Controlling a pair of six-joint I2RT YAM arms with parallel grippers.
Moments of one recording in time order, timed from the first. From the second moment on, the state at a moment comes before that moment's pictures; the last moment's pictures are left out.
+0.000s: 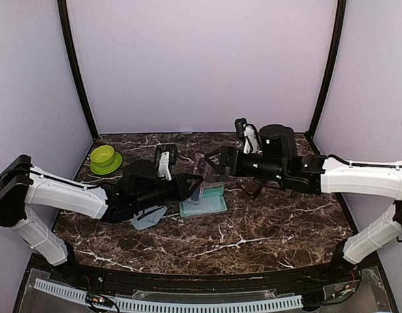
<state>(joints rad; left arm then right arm) -0.99 1.52 0.73 0.57 -0.08 -0.69 0.94 1.37 0.98 0.07 0.02 0.64</state>
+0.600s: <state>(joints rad) -0.99 1.52 0.72 0.61 -0.07 -0.68 0.93 1.55 1.17 -0.09 -0.04 0.70</state>
